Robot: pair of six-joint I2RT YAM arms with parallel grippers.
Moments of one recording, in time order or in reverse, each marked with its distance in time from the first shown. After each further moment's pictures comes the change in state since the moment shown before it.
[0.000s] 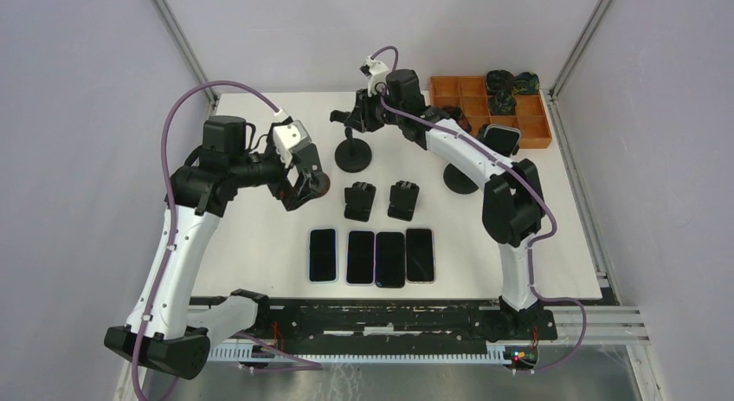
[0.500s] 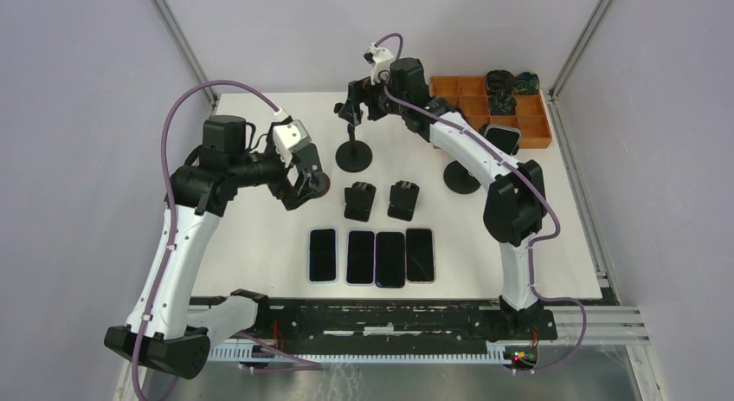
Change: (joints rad) left arm 0.000 0.000 0.001 0.000 -0.003 -0.001; right arm -0.018 0.038 0.090 -0.024 0.029 -0.003
